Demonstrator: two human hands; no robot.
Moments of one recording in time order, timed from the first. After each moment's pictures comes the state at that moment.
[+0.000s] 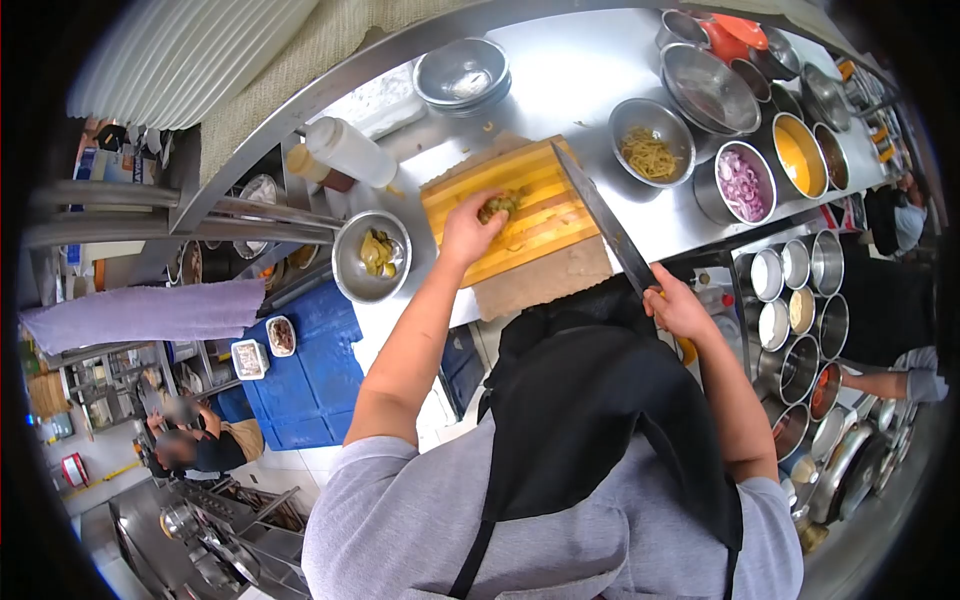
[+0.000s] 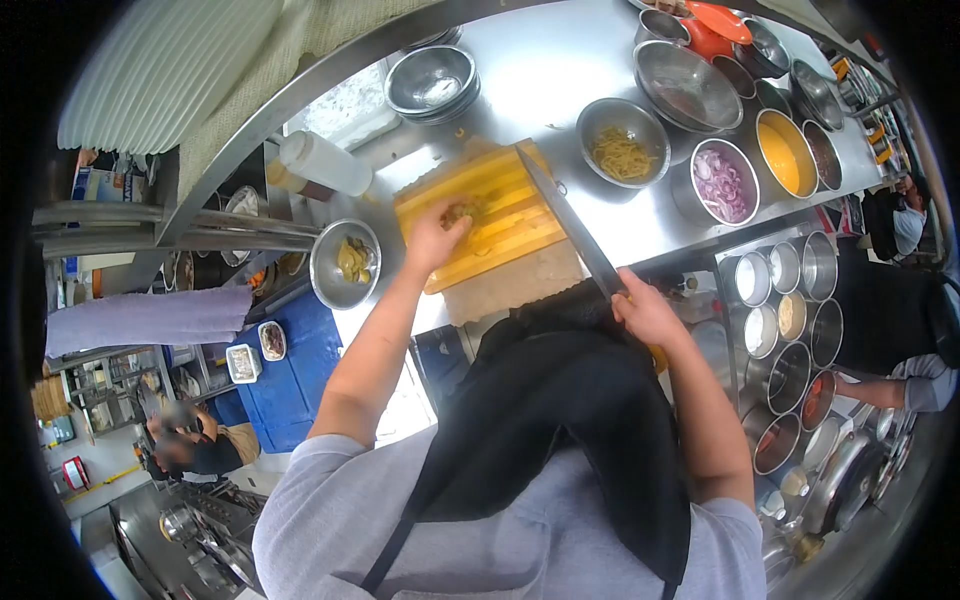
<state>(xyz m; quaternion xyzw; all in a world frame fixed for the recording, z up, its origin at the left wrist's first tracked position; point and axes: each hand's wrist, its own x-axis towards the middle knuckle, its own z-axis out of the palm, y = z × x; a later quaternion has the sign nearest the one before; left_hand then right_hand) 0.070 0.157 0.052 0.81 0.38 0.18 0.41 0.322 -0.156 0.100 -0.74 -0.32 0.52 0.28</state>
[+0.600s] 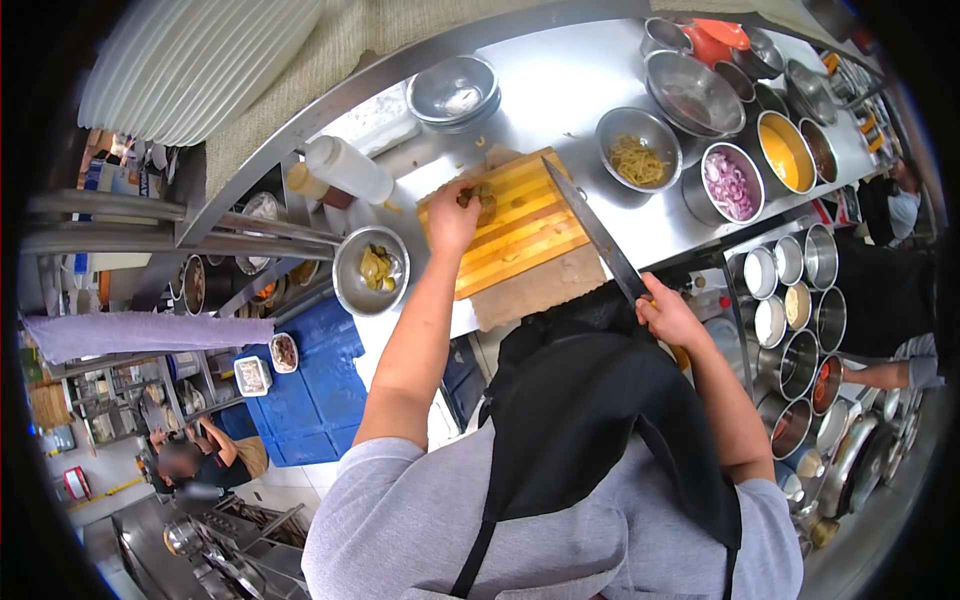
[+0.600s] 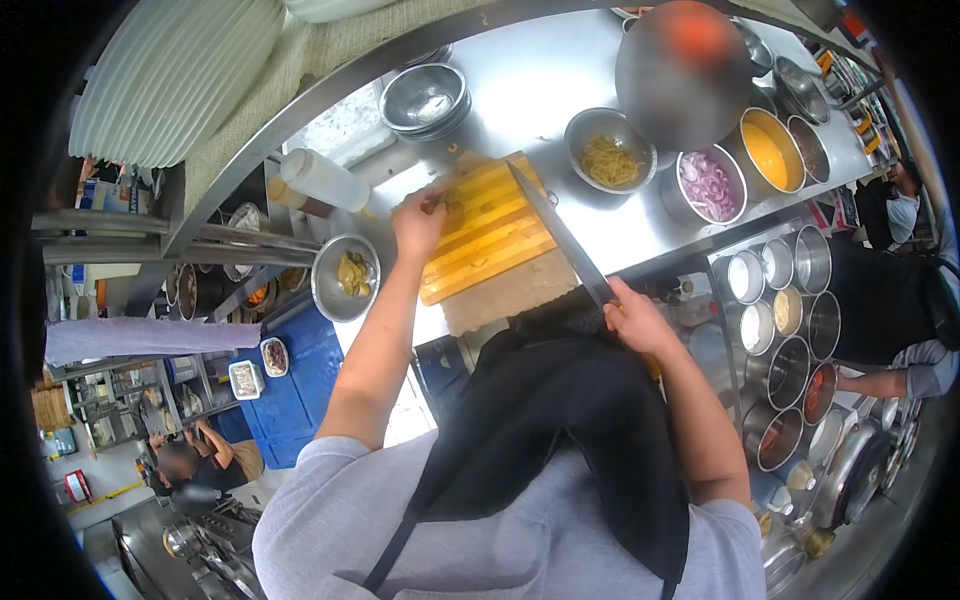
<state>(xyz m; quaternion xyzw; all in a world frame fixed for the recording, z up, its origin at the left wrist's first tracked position) 0.088 0.190 0.047 0.79 0.45 0.28 0.30 0.309 -0.159 0.110 -0.76 -0.36 0.48 0.27</state>
